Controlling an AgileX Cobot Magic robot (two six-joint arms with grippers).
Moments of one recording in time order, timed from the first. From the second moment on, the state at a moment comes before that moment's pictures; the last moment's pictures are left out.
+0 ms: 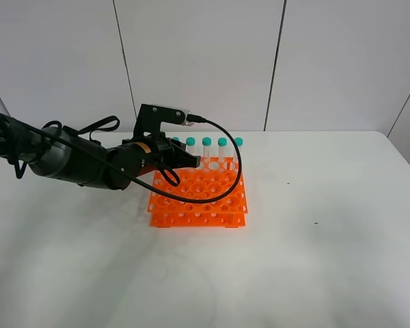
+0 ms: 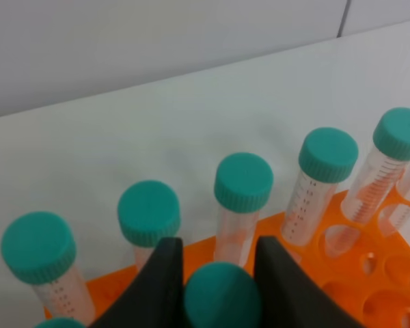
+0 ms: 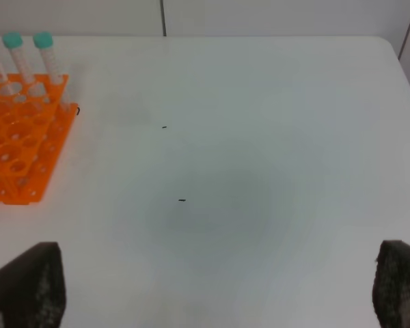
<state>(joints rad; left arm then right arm) -0.55 1.97 -1.00 -0.25 -0.57 0.16 0.05 -0.01 -0.49 0.01 1.03 0.00</state>
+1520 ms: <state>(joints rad) -0.55 2.01 -1.00 -0.28 -0.59 0.14 0.05 -0.01 -0.49 0.01 1.03 0.00</state>
